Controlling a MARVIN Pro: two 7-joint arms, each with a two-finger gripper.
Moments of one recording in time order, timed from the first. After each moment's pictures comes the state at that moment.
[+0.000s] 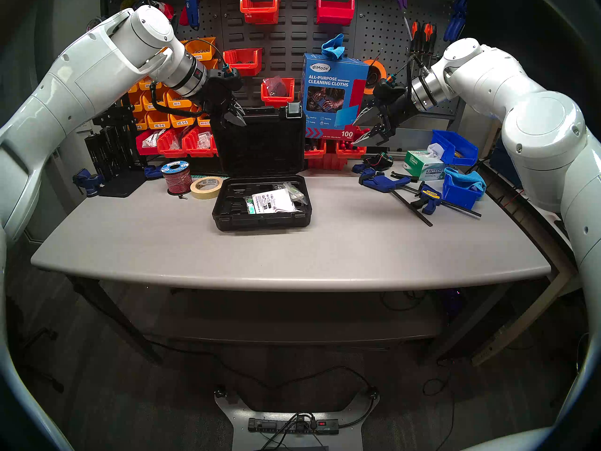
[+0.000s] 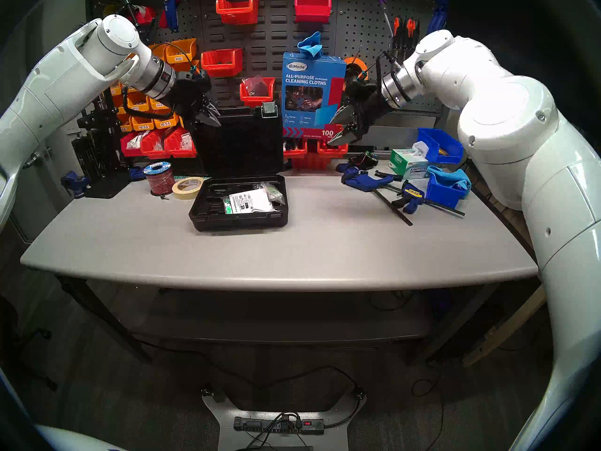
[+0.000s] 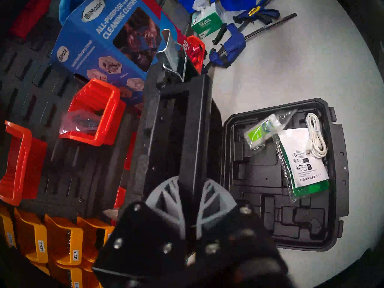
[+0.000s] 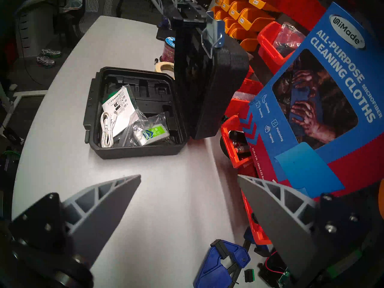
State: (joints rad) left arm -0.13 -0.86 -0.31 -1.07 -0.26 0.35 -1.09; right arm 0.26 -1.32 -0.94 -0.11 1.67 -0.16 1.45
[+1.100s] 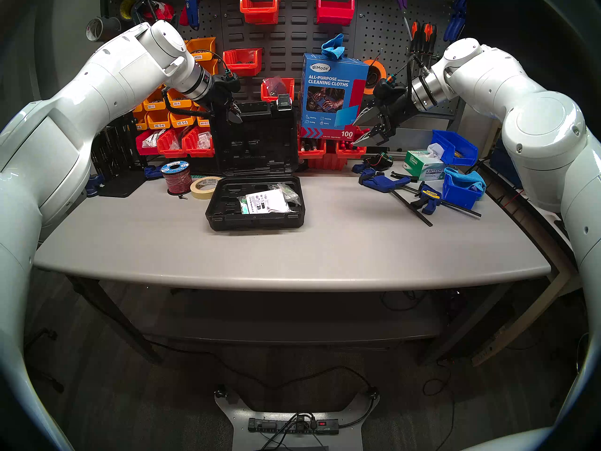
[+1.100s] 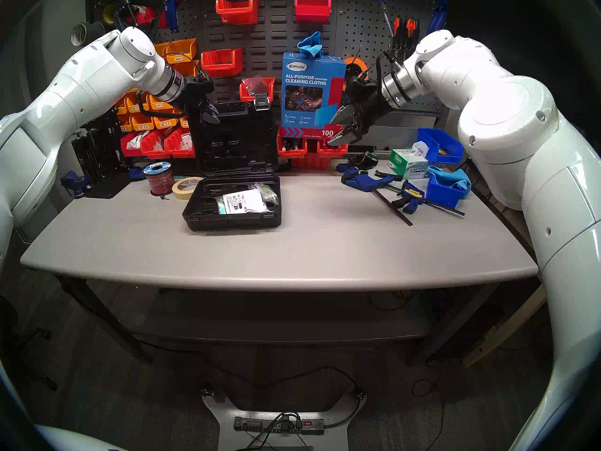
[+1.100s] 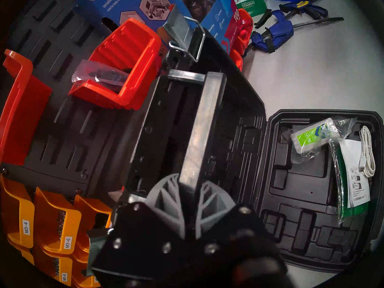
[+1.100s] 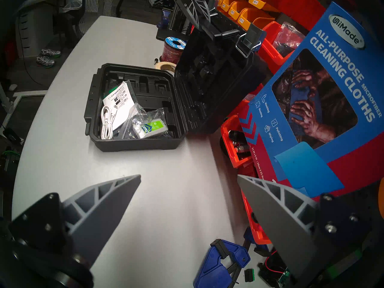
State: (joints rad) left arm -0.15 -1.13 -0.29 -0.56 -0.24 0.23 -1.04; right arm 0.26 -1.32 -0.94 -0.11 1.67 -0.16 1.45
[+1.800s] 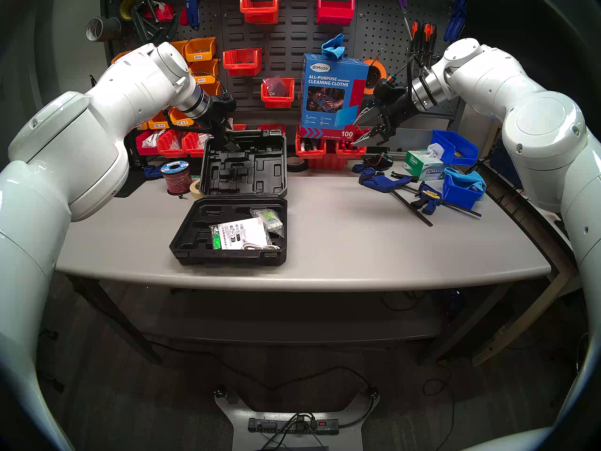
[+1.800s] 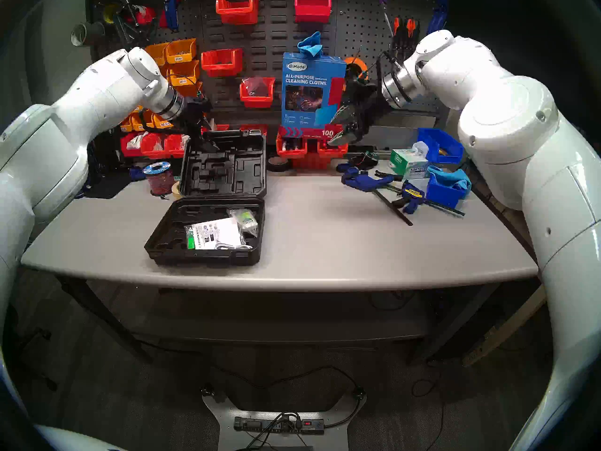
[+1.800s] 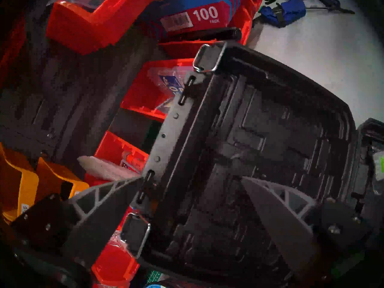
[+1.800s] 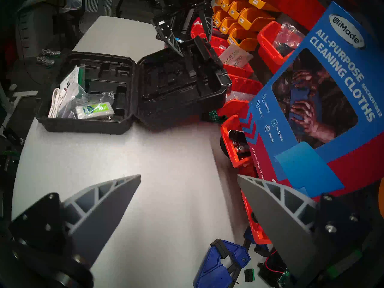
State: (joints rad) left arm -0.13 -1.29 -0.26 -0.22 -0.23 0.17 -1.07; right arm 0.26 -1.32 -0.94 -0.11 1.67 -0.16 1.45
